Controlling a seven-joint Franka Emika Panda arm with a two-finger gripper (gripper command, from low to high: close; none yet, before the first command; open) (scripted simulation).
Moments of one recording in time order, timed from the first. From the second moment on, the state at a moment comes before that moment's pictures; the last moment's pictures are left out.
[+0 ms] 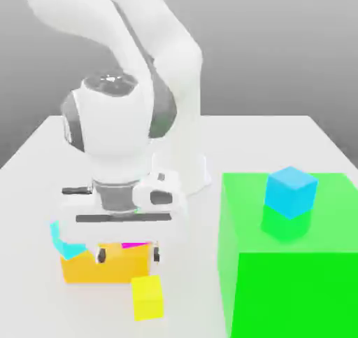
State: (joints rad) arm 1.63 -0.69 -1.92 -2.51 -1.13 2.43 -1.88
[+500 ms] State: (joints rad) arm 1.63 -0.72 -1.91 -2.51 -1.16 2.40 -1.87
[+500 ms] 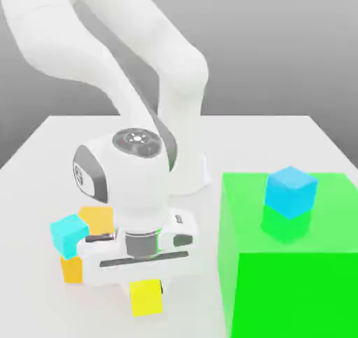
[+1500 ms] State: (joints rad) arm 0.60 -0.83 -0.92 -2.80 -0.77 2.12 -0.81
